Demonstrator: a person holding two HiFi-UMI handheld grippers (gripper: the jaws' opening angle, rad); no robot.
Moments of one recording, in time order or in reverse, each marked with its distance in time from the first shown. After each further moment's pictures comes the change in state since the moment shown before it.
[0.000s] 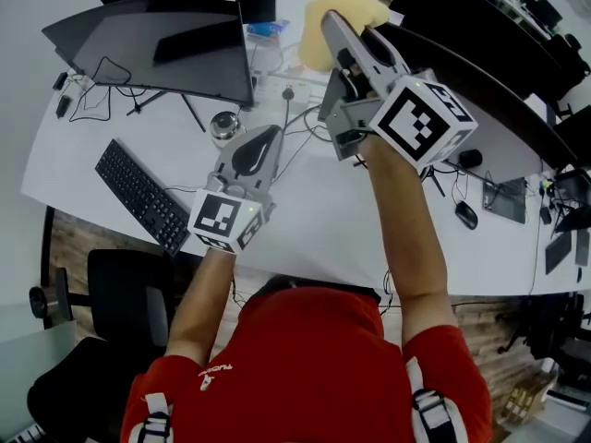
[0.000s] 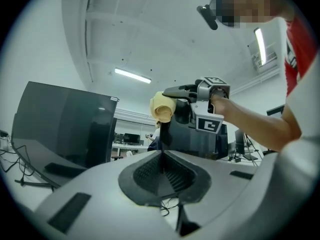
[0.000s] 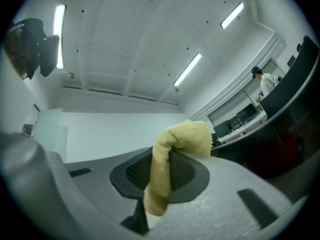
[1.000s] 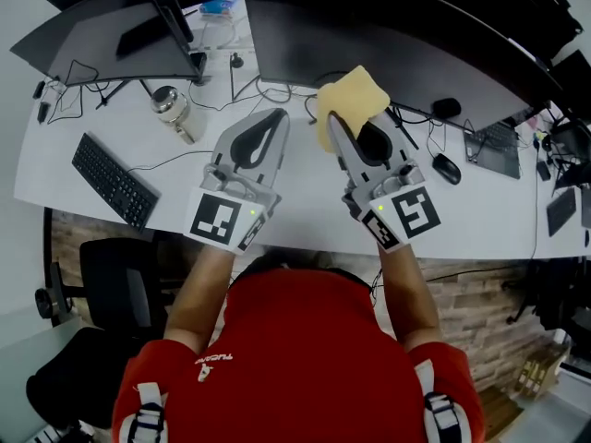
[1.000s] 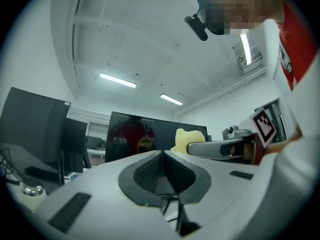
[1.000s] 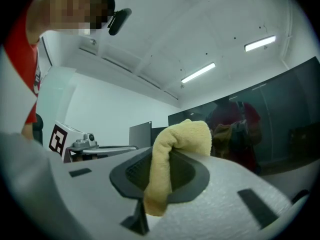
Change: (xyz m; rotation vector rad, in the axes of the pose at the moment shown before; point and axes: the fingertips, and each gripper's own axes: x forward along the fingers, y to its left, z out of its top) left arm 0.033 -0.167 0.009 0.064 -0.053 -0.094; right arm -0.254 -0.037 -0.079 -0.343 0.138 -0.117
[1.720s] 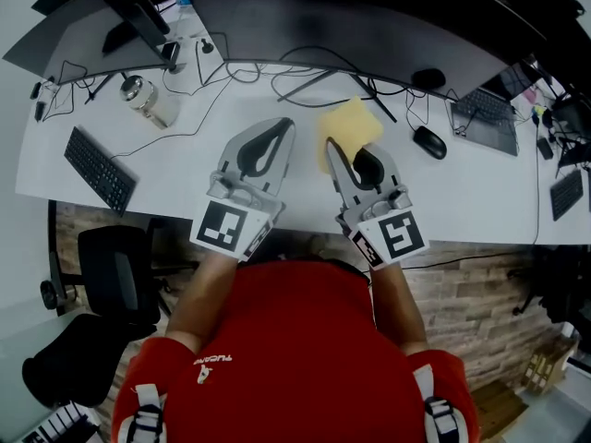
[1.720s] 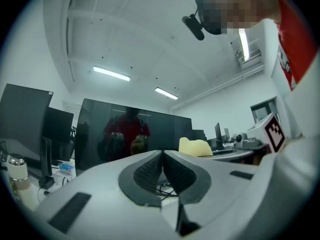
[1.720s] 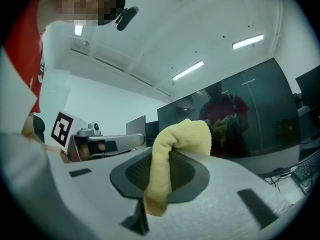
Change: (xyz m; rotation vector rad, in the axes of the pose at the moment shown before) left arm 0.020 -0.122 -0.037 -0.002 0.066 -0.040; right arm -0.126 -0.029 -0.053 0.060 0.037 -0.070
